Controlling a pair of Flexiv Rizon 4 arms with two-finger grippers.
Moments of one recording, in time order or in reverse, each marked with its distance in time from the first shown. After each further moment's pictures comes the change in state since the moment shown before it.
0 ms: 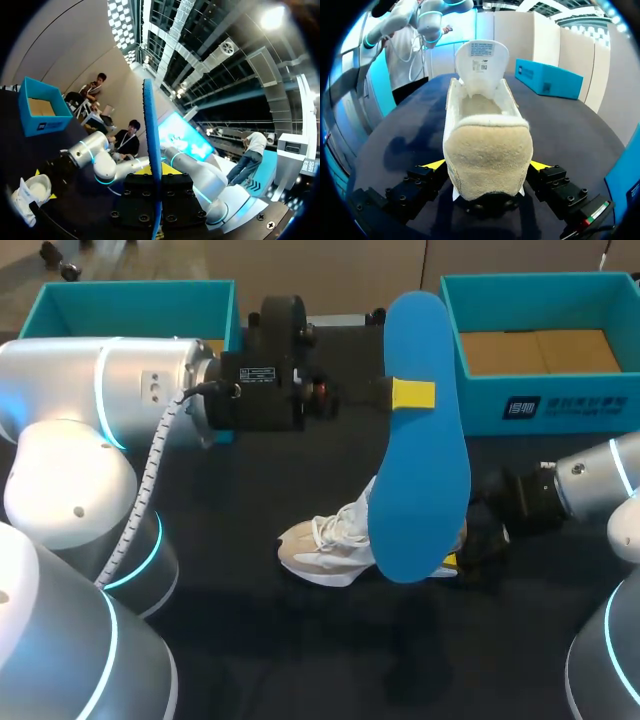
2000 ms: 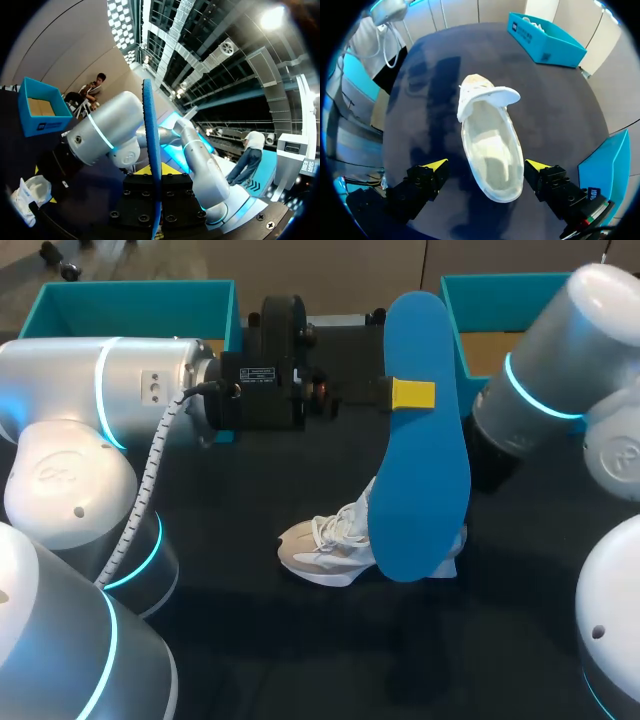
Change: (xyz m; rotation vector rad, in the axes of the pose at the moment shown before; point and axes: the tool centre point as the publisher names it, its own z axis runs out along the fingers) left arm 0.000 0.000 0.000 0.000 0.000 0.000; right arm 0.020 0.090 -0.039 0.595 -0.077 0.123
